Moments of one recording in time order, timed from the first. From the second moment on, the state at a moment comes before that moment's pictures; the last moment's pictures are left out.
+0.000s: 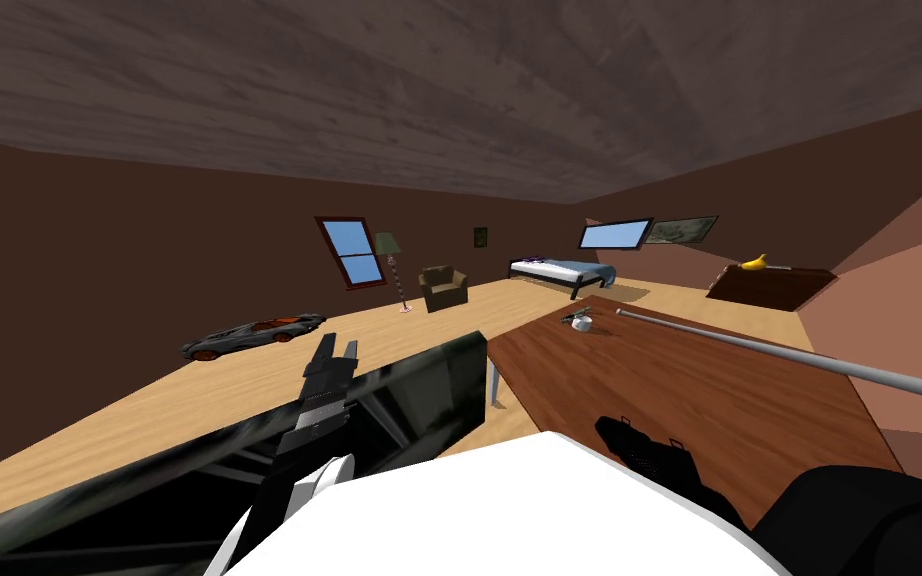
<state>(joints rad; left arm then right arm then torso) 0.53 0.02 0.07 -2.22 0.01 -0.44 0.01 0.59 -1.02 0.75 -0.52 0.56 -0.64 0.24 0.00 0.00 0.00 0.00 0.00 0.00</state>
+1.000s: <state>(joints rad) 0.53 0.02 0.07 -2.22 0.01 -0.44 0.01 0.55 -1.01 0.76 -0.48 0.58 -0.61 0.29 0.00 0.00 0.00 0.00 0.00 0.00</state>
